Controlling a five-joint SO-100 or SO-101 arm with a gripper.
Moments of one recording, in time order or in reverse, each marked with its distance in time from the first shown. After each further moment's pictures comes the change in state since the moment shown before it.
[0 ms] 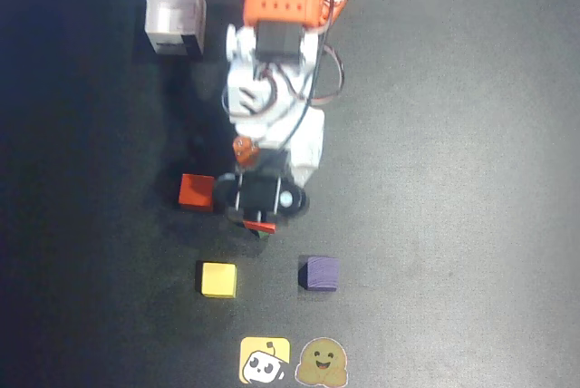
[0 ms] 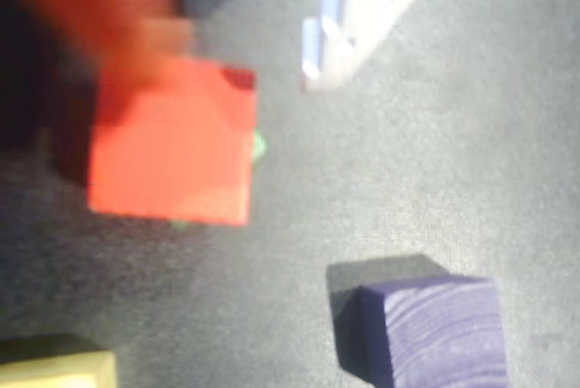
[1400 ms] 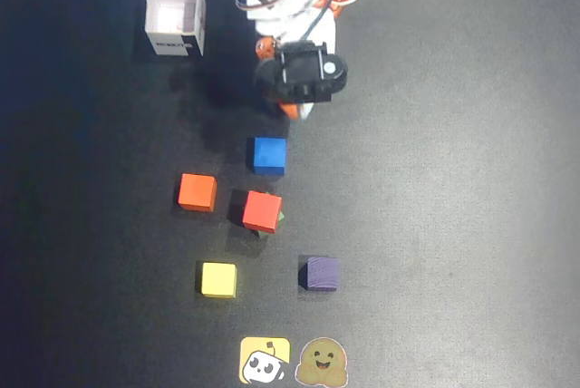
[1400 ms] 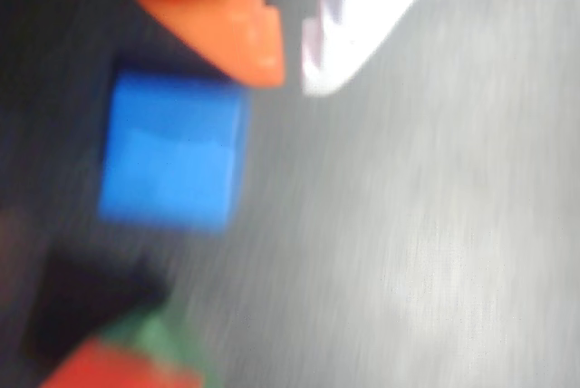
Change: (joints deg) arm -1.8 57.3 36.4 16.3 -11.2
